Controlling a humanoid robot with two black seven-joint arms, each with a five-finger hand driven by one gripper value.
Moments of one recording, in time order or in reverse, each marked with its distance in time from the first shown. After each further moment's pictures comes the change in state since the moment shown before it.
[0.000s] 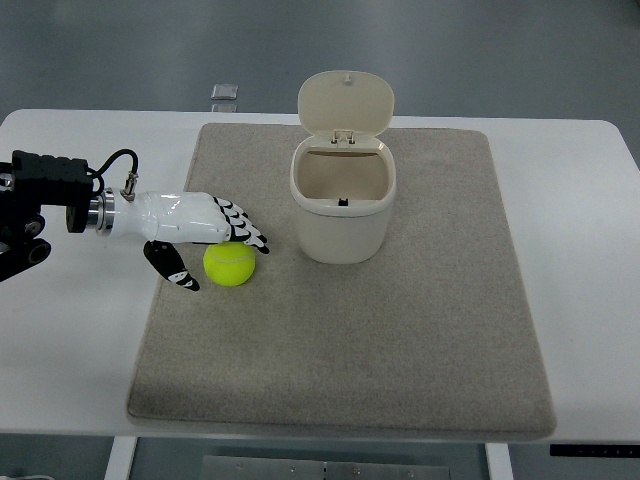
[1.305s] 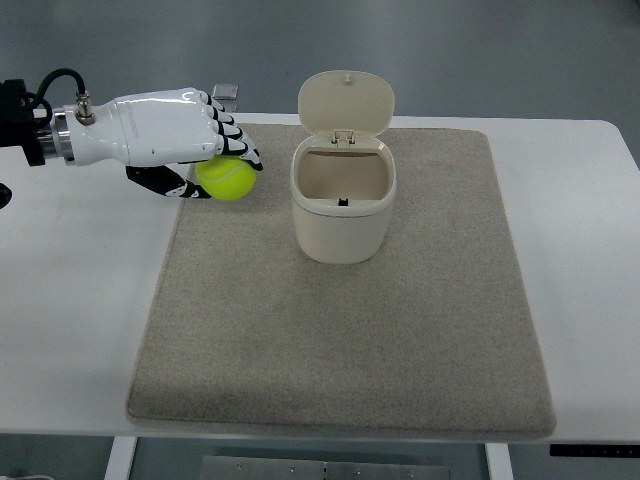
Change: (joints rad) left arm -0.176 0.138 -0.013 -0.135 0.035 0.309 -0.007; right arm 0.000 0.000 0.000 0.000 0.000 0.000 0.000
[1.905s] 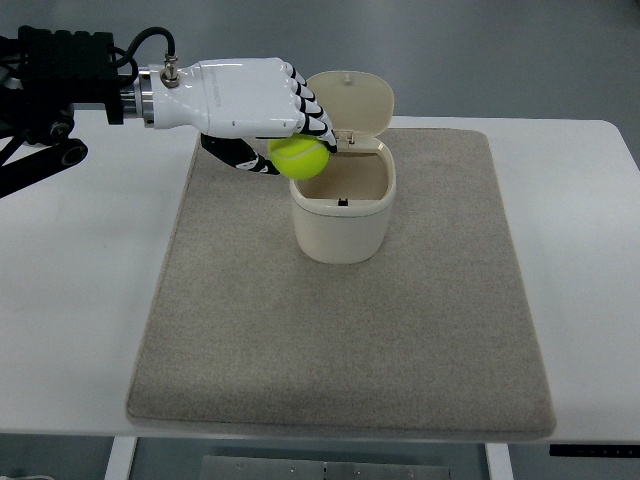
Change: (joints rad) left arm -0.205 -0.225 0.100 0.108 -0.010 -0.038 0.011; right arm 0.000 0.000 0.000 0.000 0.000 0.000 0.000
